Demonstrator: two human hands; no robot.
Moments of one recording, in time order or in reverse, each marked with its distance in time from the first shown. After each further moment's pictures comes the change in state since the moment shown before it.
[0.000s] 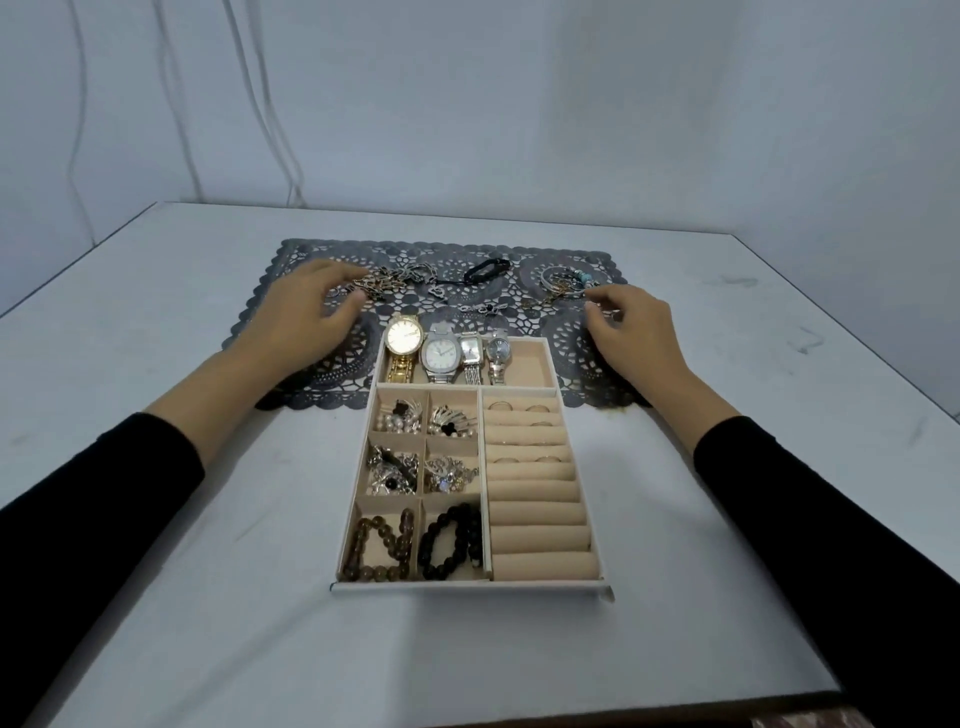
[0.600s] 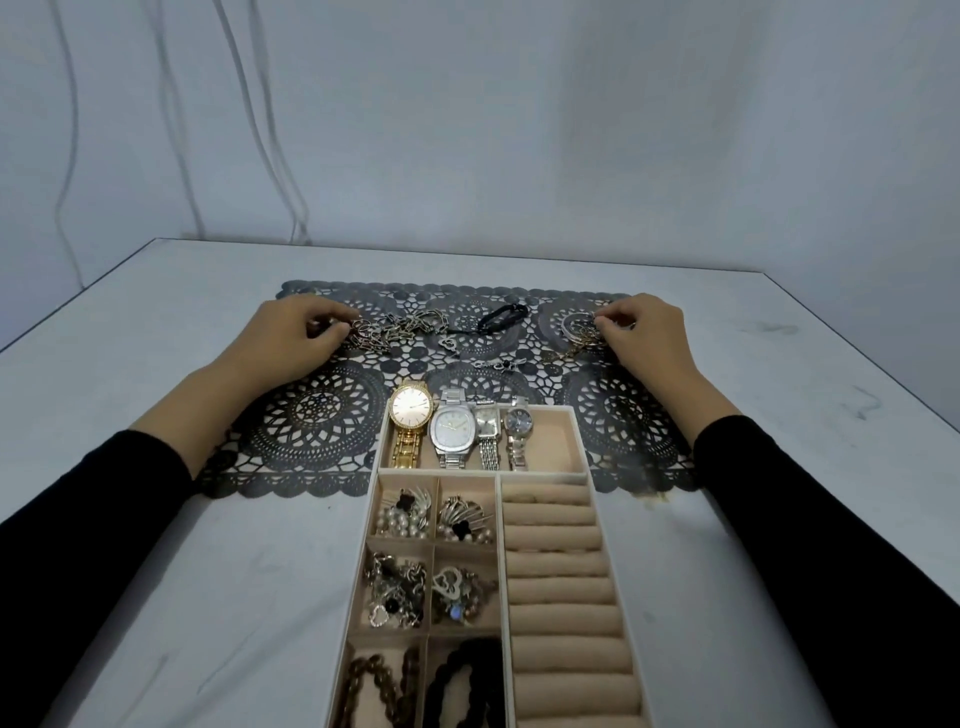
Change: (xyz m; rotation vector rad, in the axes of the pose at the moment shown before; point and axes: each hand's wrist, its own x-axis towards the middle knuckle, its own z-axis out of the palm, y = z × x) left_hand 0.057 -0.052 0.005 0.010 -0.067 -0.058; right_hand 0.083 0.022 0.029 -0.047 0.007 0.020
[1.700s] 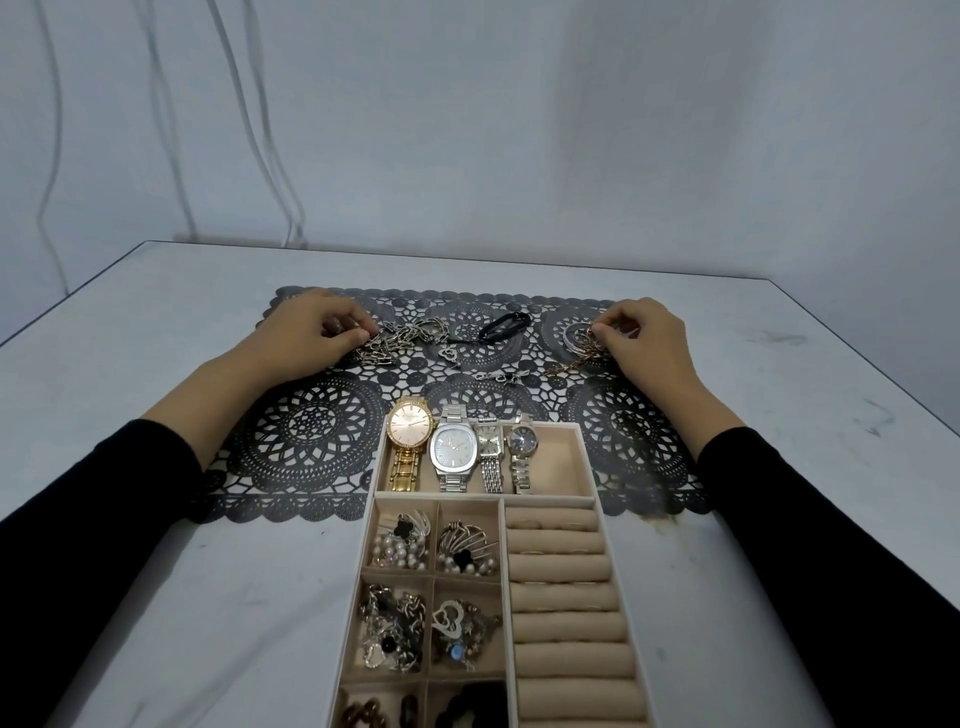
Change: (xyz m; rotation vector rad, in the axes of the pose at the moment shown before) left_hand 0.030 -0.008 0.011 -0.056 -0.111 0.085; right_hand 0.007 0.005 0.008 0.126 -0.006 -0.006
